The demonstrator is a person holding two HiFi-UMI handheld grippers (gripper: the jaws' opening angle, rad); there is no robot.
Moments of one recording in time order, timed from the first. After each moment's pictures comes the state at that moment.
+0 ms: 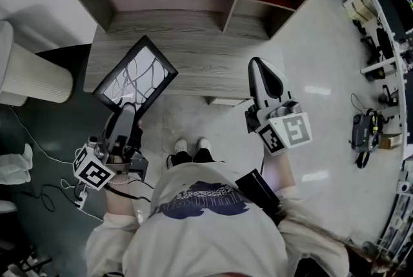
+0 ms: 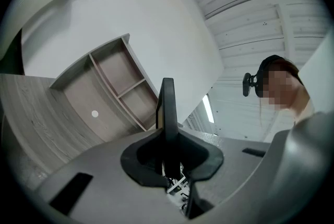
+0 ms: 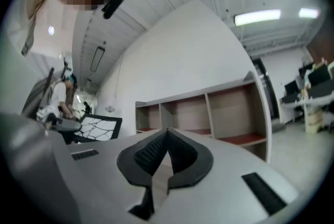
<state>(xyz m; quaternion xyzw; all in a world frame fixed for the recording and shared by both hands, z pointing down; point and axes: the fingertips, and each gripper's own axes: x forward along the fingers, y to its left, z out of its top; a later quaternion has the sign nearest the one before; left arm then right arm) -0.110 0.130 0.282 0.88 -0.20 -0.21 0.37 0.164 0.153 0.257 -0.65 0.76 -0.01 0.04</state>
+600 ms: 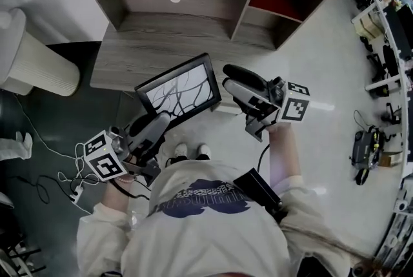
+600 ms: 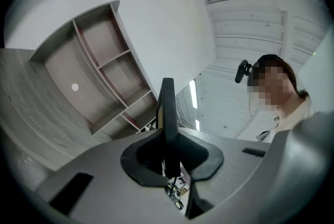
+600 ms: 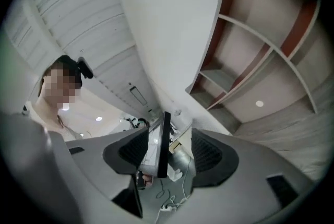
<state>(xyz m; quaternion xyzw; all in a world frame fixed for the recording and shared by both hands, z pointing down) 0.001 0.217 0.280 0.90 -0.08 -0.15 0.39 0.145 0.180 0.278 -0.25 0.89 -0.32 0.20</state>
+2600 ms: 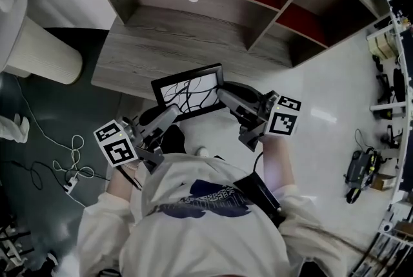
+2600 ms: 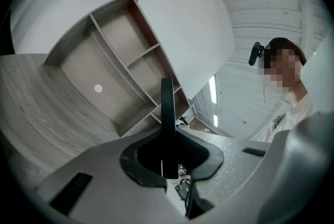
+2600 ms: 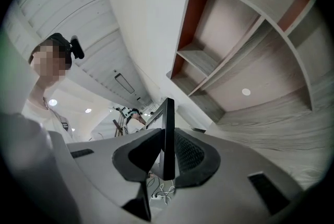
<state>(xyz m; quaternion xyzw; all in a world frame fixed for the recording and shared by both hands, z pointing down) -0.019 0.078 0.371 0.90 -0.14 -0.09 0.41 0.092 0.060 0.362 -0.28 0.88 -0.36 0.11</state>
